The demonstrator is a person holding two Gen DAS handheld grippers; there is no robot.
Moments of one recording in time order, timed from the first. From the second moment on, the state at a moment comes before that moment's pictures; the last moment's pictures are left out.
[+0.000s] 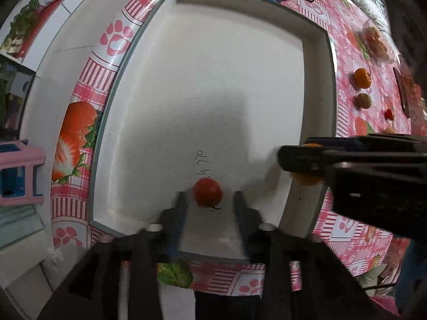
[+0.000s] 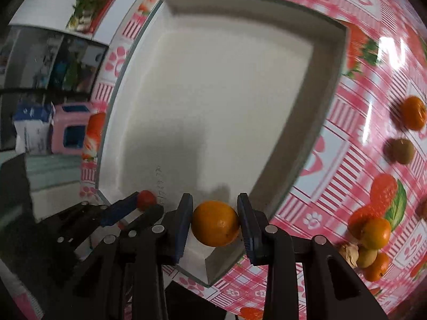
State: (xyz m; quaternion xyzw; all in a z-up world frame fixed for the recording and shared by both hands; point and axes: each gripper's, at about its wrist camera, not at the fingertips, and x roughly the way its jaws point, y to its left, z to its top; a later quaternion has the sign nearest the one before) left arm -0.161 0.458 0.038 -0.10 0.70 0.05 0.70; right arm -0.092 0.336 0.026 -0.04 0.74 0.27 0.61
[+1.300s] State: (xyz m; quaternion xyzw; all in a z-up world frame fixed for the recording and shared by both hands) left arm -0.225 0.418 0.168 -0.01 0.68 0.05 0.73; right arm -0.078 0.305 0.062 -0.02 0.71 0.26 0.65
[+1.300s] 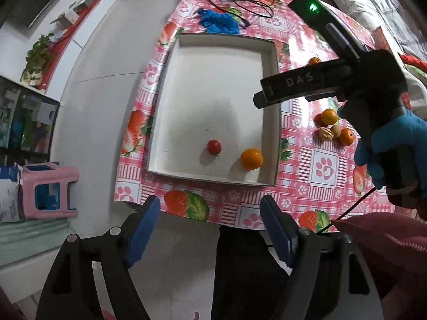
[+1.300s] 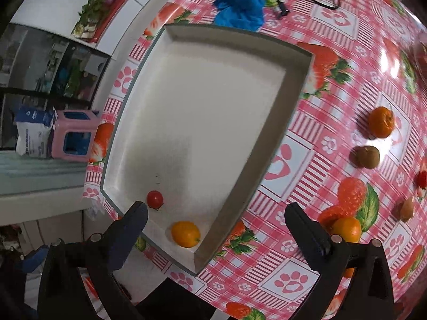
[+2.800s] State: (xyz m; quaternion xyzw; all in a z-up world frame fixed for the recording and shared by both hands) left arm -0.099 0.228 0.024 0.05 0.72 -0.10 0.69; right arm -0.229 -0.018 0.009 0.17 0.76 -0.05 0.62
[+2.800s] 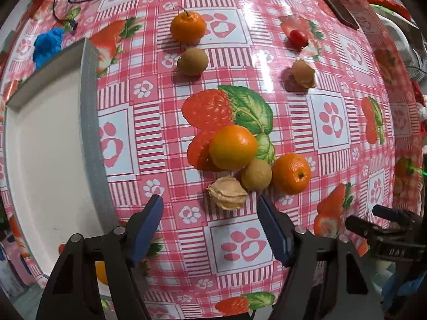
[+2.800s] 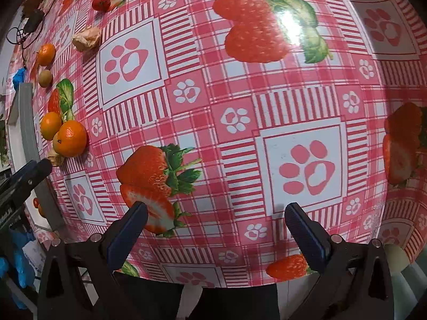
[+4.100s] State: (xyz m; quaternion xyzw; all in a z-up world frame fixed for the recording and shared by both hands) left arm -0.102 0.210 0.001 0.05 0.72 -0.09 0.69; right arm -0.027 0.108 0.010 0.03 0.70 0.04 0.71
